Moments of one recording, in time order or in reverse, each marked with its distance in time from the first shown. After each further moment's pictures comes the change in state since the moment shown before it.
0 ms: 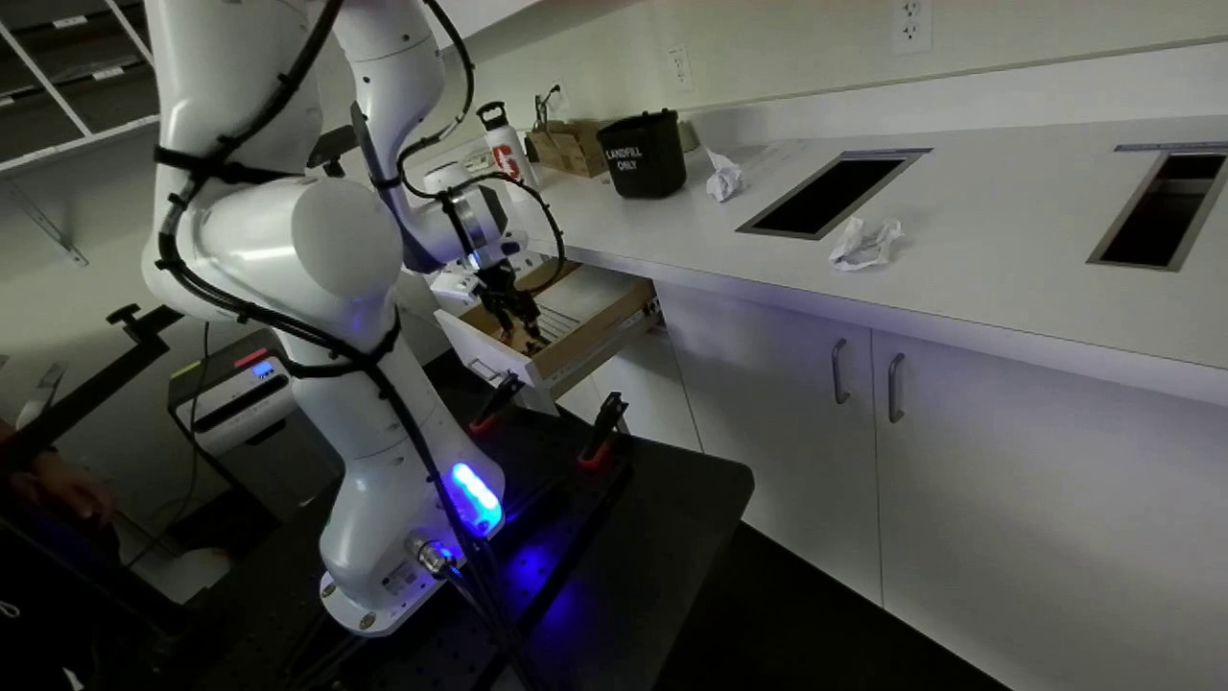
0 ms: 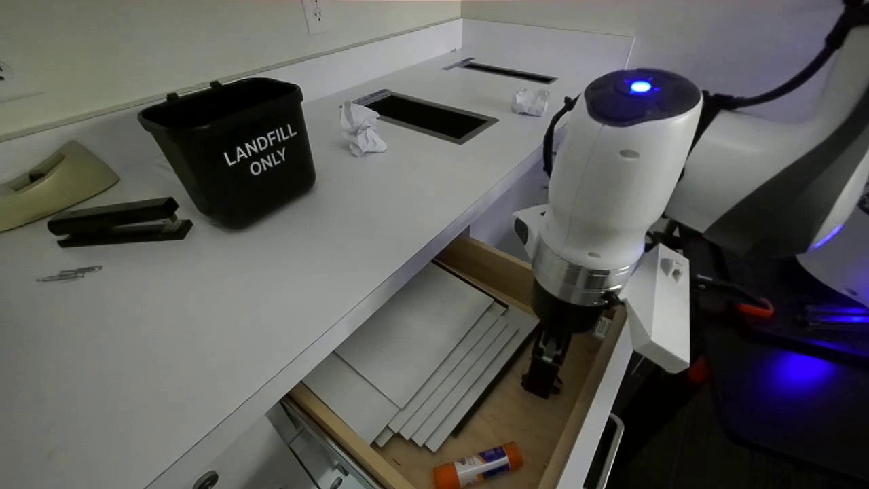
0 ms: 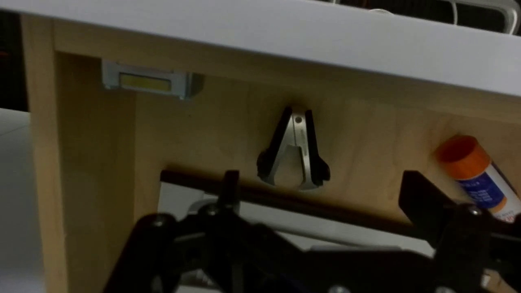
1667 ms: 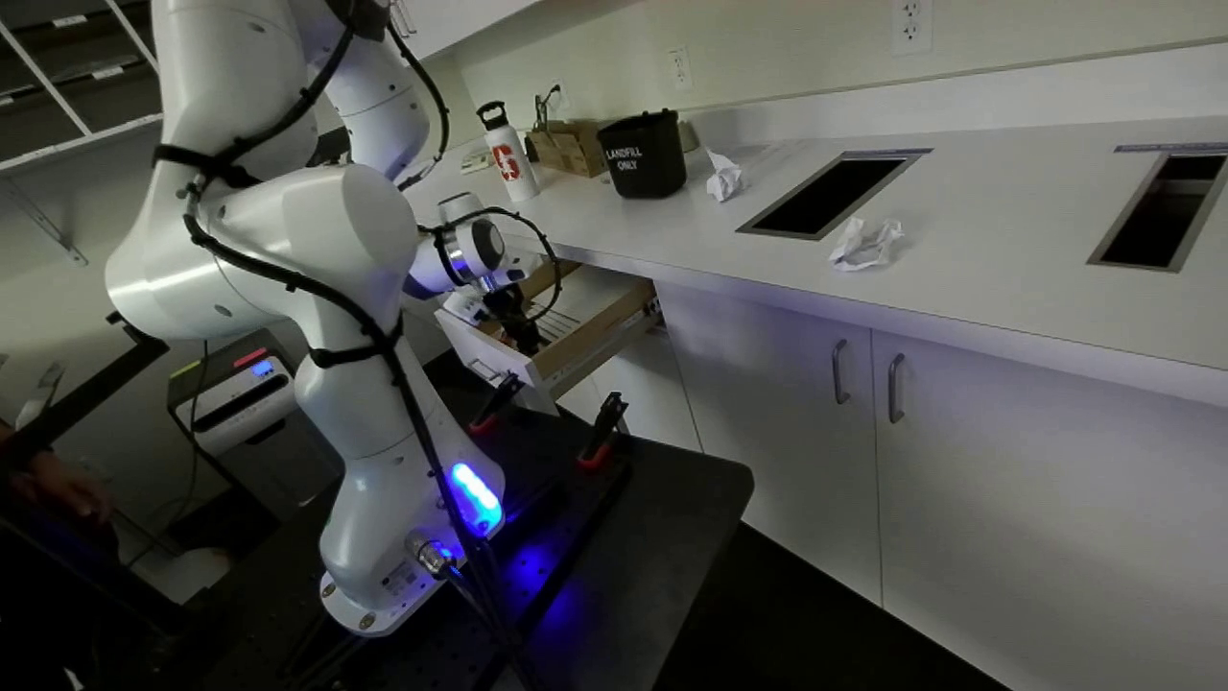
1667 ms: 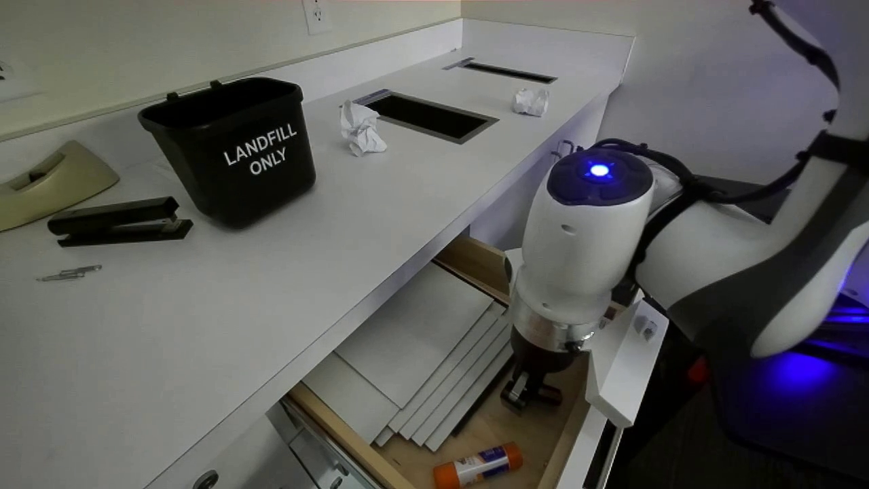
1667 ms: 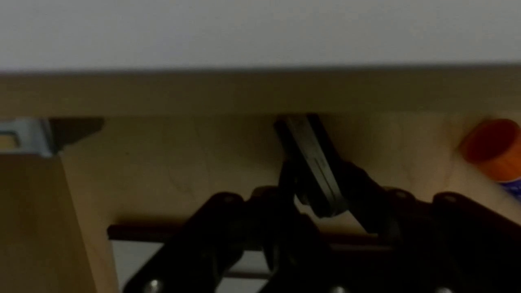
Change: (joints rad) arm 0.387 0.151 -0.288 0.096 0.471 0.108 -0.139
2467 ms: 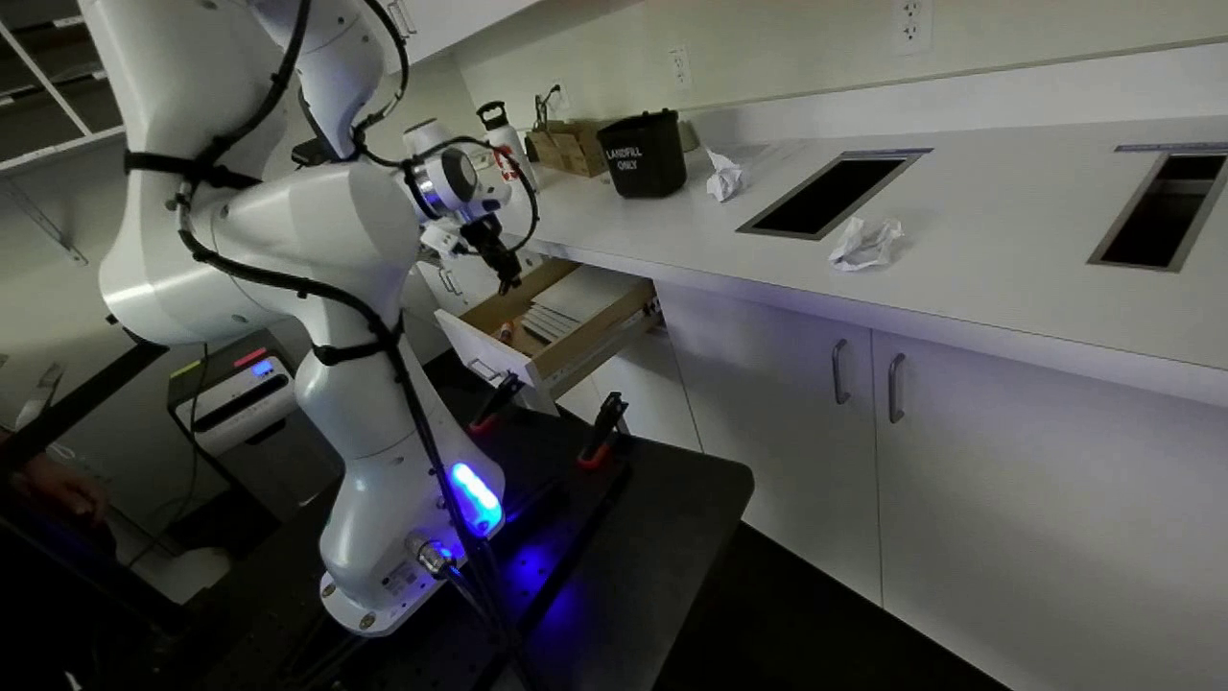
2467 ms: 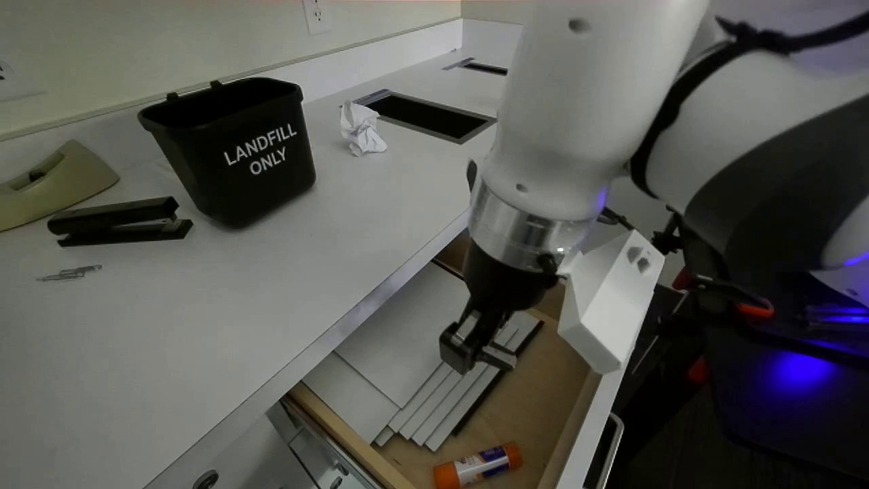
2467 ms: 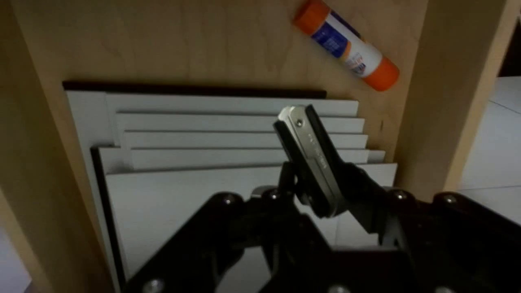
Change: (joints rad) arm 0.080 -0.253 -0.067 0.040 0.023 -0.127 -0.006
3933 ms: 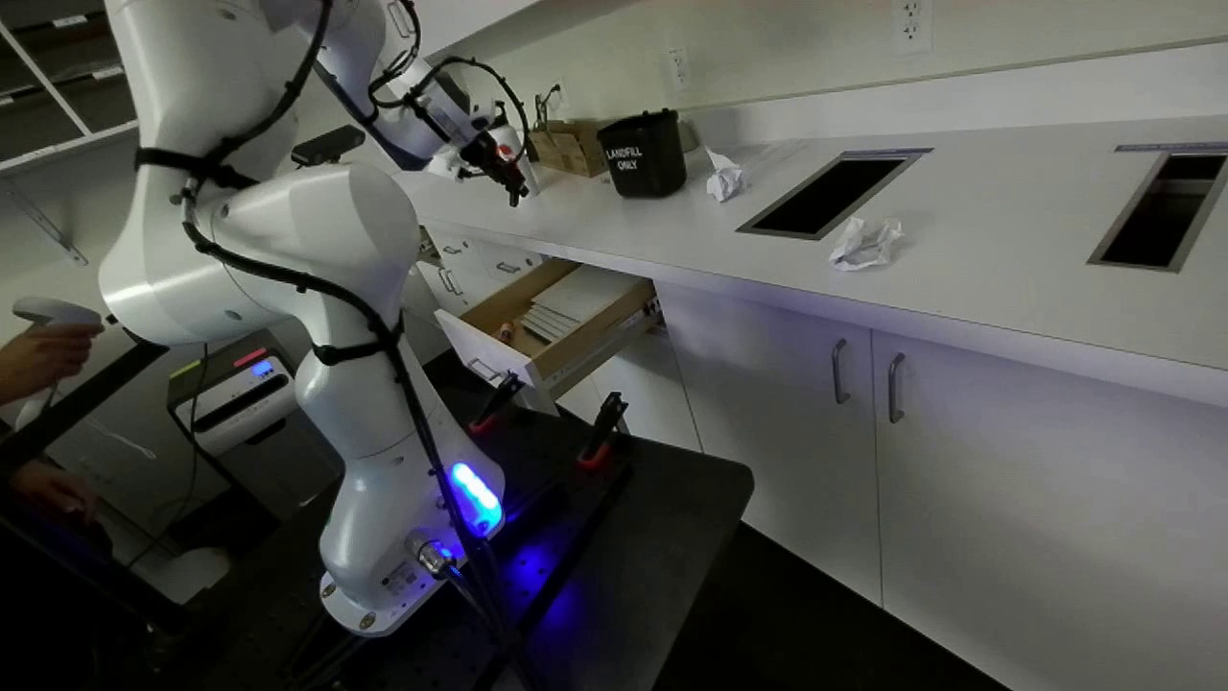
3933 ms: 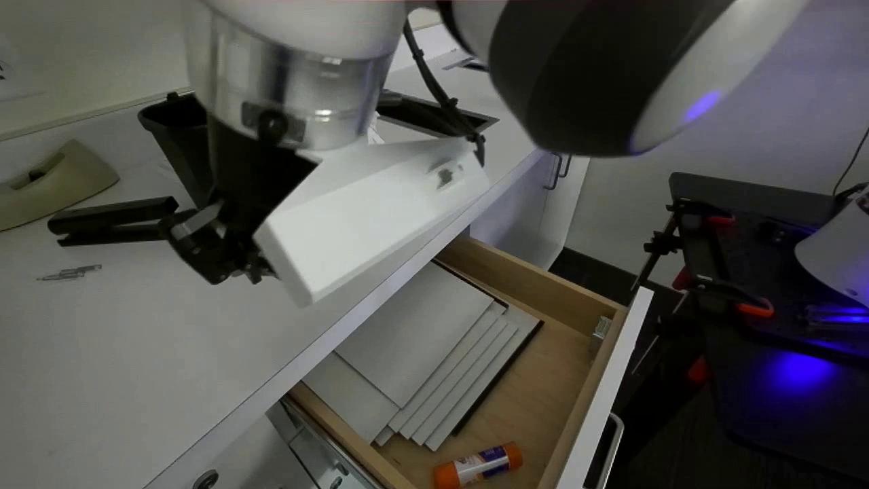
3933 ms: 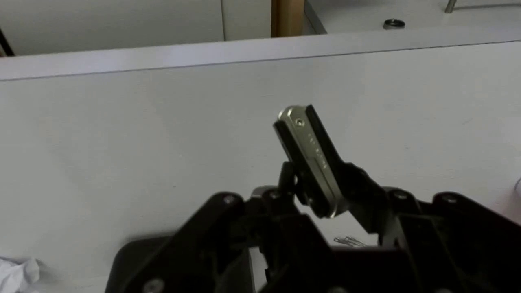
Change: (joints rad) arm 0.002 0.123 -0.041 0.535 -0.373 -0.233 0.282
